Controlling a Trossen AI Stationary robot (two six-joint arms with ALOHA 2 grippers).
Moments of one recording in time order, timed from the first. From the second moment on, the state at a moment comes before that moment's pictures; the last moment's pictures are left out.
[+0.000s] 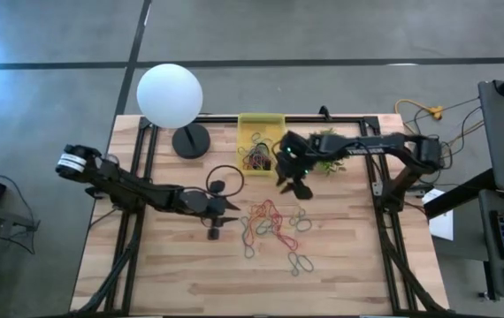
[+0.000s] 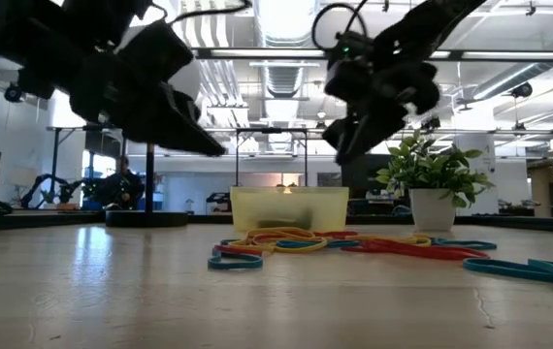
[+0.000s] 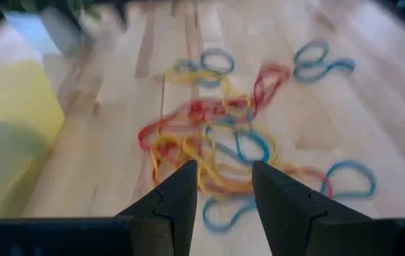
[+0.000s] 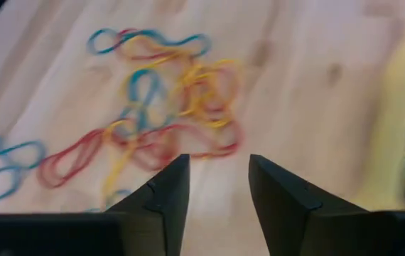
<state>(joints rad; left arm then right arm) -0.21 1.42 0.49 0.49 -0.16 -0.02 -0.30 1.64 1.03 -0.45 -0.55 -0.42</state>
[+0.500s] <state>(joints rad) -0.20 1.56 0.52 0.62 -0.16 0.01 -0.13 1.39 0.64 -0.23 -0.41 -0.21</state>
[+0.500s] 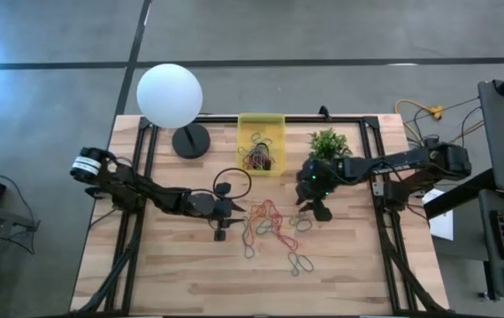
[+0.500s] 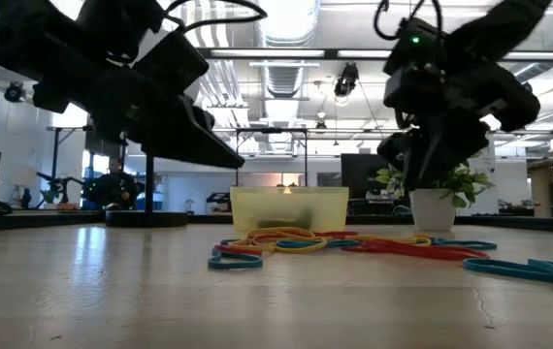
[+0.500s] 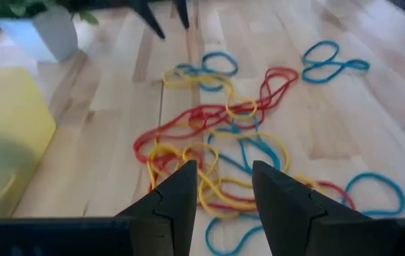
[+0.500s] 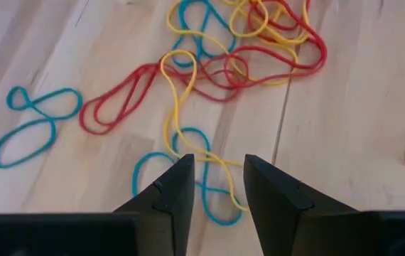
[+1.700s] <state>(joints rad) -0.20 1.55 0.52 0.67 -0.17 0.01 0.03 1.72 0.58 0.33 -0.37 -0.12</state>
